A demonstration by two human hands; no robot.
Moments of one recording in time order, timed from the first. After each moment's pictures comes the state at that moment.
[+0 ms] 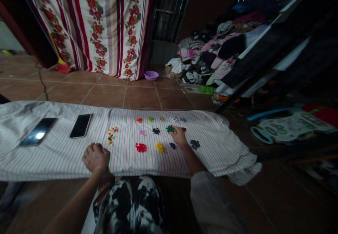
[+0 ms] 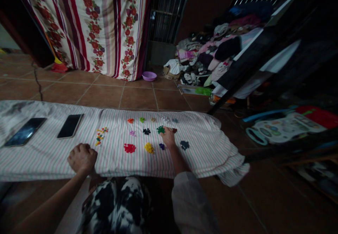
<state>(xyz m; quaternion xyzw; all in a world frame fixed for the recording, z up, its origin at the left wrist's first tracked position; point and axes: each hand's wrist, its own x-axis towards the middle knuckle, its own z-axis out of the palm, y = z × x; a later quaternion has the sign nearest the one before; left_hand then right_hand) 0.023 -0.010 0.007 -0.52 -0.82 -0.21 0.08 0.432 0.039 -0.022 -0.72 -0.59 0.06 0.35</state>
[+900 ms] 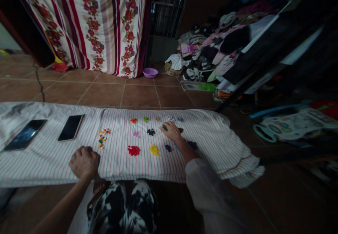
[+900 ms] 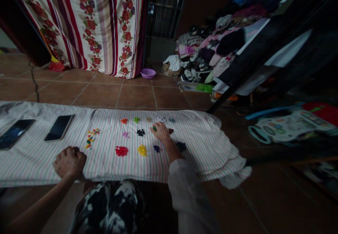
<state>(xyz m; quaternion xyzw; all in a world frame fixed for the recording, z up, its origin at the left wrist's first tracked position) 0.026 -0.009 0.011 -0.51 -0.84 -0.18 0.07 0.436 0.069 -0.010 -0.65 -0.74 -0.01 0.18</state>
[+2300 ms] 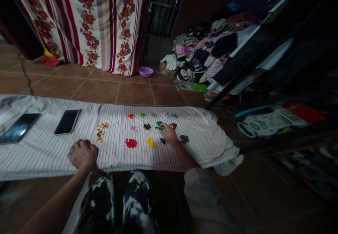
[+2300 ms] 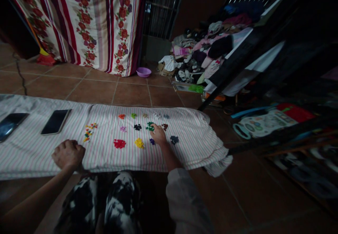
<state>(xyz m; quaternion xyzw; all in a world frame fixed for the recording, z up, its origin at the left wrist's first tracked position) 0.027 -0.014 0.016 -0.51 -0.84 -0.19 0.05 0.426 0.015 -0.011 -0.69 -0.67 0.06 0.25</state>
